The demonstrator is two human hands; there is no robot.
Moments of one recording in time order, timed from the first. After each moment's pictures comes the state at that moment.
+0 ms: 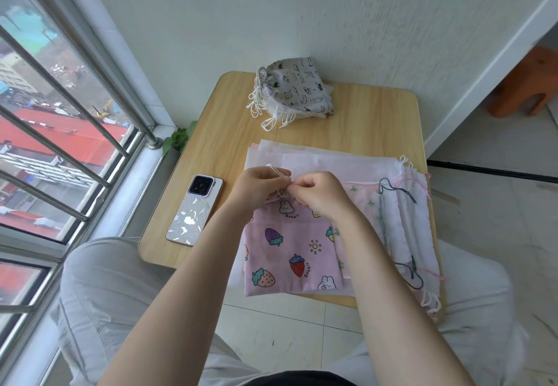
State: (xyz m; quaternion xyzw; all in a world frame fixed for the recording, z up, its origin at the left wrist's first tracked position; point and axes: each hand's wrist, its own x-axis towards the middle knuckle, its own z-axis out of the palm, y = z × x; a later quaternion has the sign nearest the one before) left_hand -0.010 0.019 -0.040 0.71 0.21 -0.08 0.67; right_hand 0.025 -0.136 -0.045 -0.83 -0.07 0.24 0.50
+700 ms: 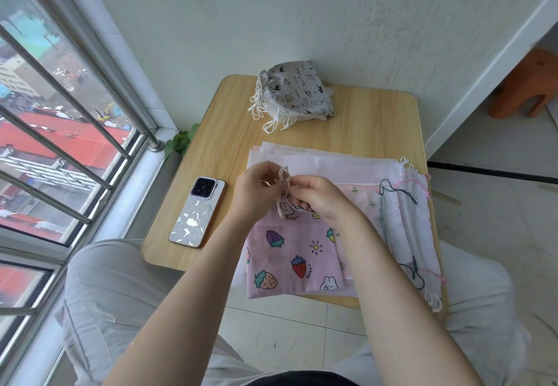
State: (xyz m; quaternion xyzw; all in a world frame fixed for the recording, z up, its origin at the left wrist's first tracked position) left_hand -0.018 0.017 -0.046 0.86 0.13 0.08 0.48; right_hand 0.031 -0.132 -0.060 -0.71 -0.07 0.33 0.62
